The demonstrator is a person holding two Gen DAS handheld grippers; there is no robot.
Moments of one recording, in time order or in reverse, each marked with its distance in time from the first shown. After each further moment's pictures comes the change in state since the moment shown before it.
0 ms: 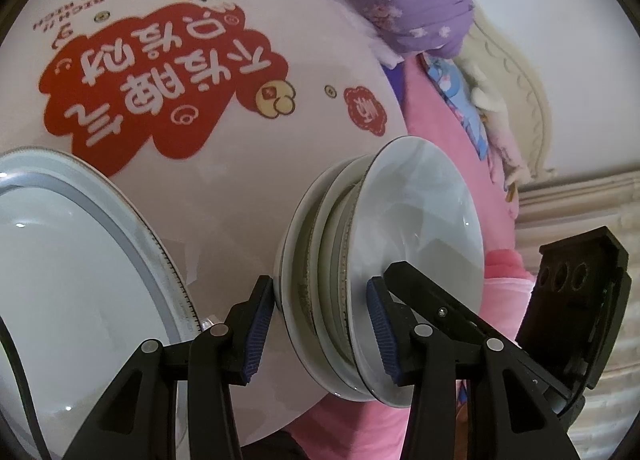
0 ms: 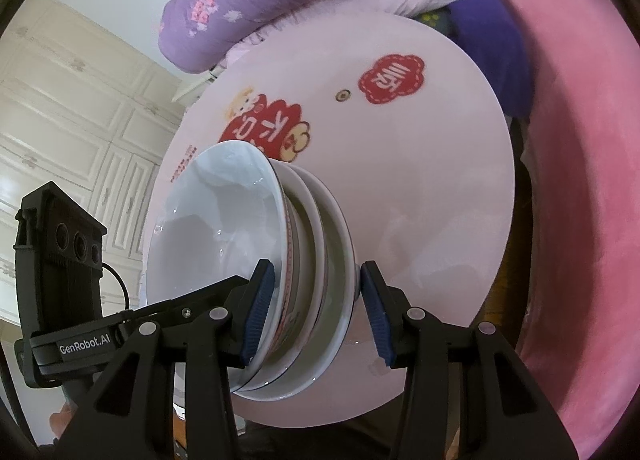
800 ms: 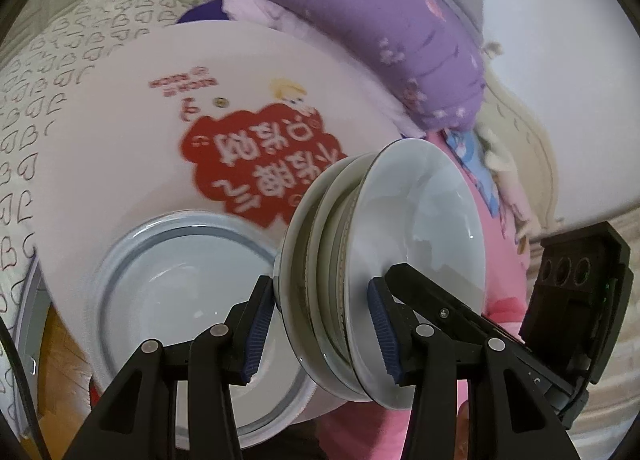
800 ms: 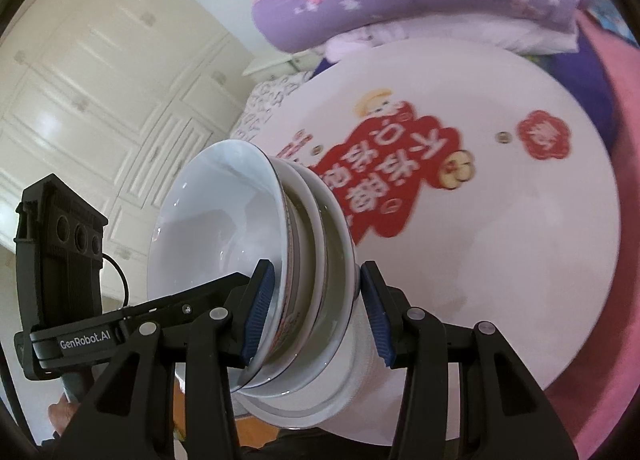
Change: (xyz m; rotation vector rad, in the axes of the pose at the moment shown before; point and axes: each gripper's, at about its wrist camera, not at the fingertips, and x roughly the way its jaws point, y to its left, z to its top) left arm -0.160 0.056 -0.023 -0.056 -0.201 0.067; right arm 0.015 0.131 0.000 -0.225 0.028 0.146
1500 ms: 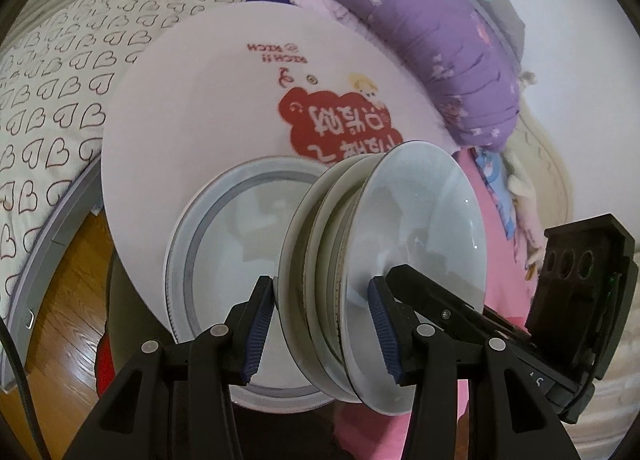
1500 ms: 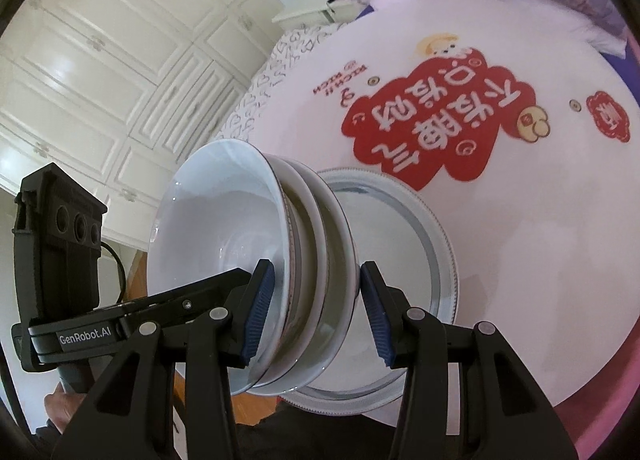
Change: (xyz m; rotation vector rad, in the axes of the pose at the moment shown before) left arm -0.047 0.061 -0.053 -0.136 -0.007 0.038; right arm 0.052 0.038 -0.035 -0.112 0.160 0.025
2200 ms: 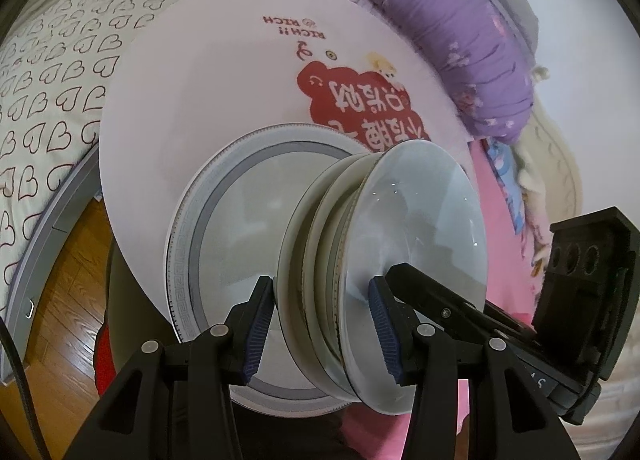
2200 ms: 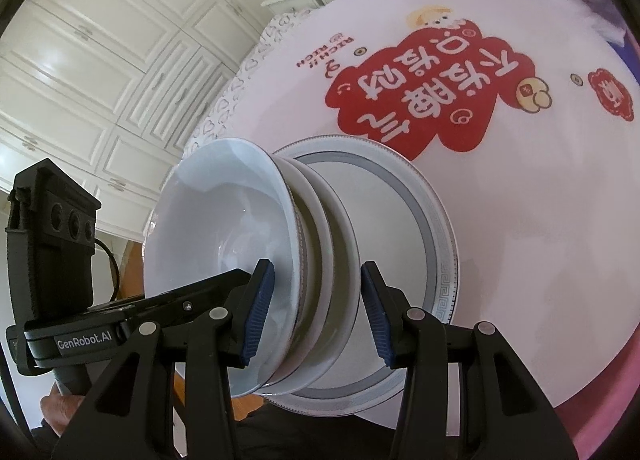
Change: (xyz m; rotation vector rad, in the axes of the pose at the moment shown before) left arm 0.036 0.009 0.000 -0.022 0.040 0.024; right arm 0.019 -0.010 -0.011 0.010 0.053 -0.035
